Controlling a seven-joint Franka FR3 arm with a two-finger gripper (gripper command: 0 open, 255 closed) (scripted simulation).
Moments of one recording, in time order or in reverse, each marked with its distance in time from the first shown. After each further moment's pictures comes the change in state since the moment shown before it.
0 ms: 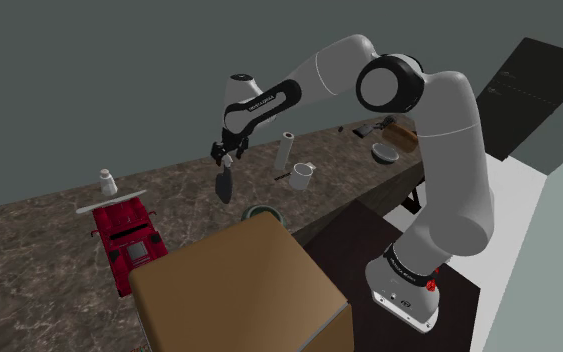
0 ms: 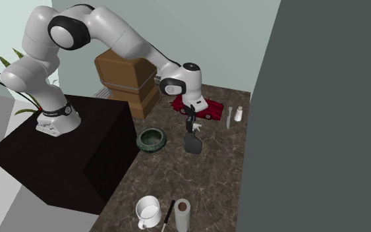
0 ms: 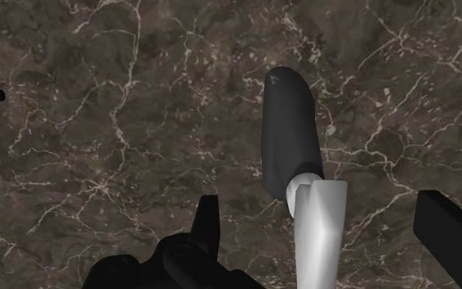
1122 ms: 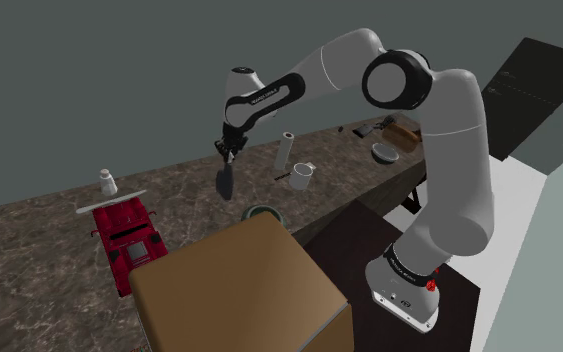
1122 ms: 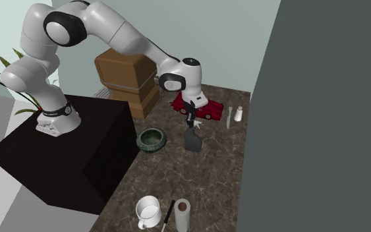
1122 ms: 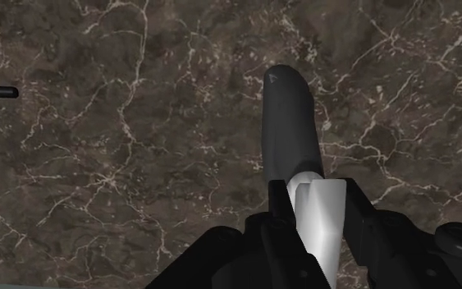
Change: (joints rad) arm -0.002 -0.044 0.002 -0.013 0.003 -0.031 -0.002
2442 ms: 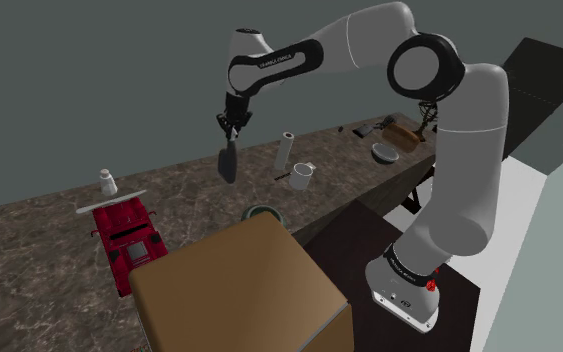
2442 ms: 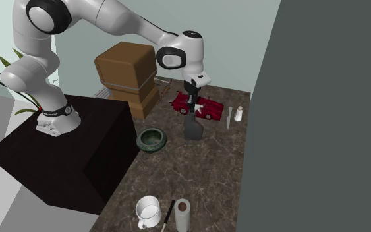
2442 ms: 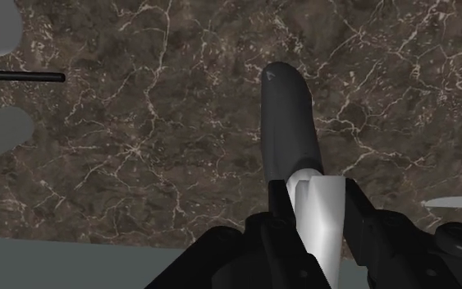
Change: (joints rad) arm -0.006 -0.156 0.009 0.034 0.013 -0.190 -0.011
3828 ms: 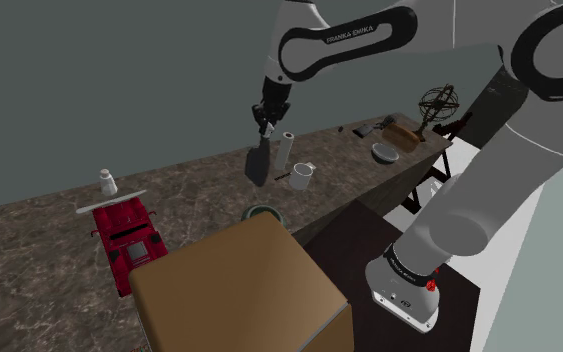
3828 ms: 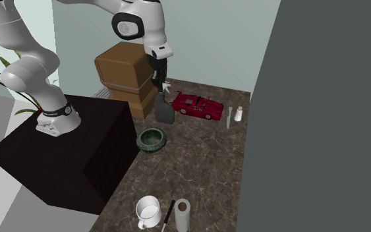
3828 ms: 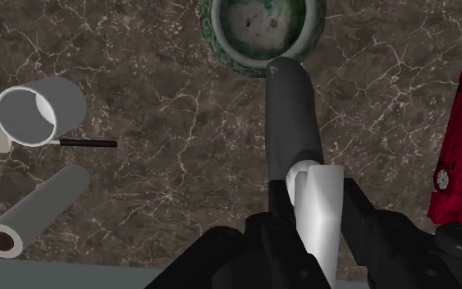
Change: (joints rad) arm -0.003 -0.542 0.018 -0.493 0.039 -0.048 0.001
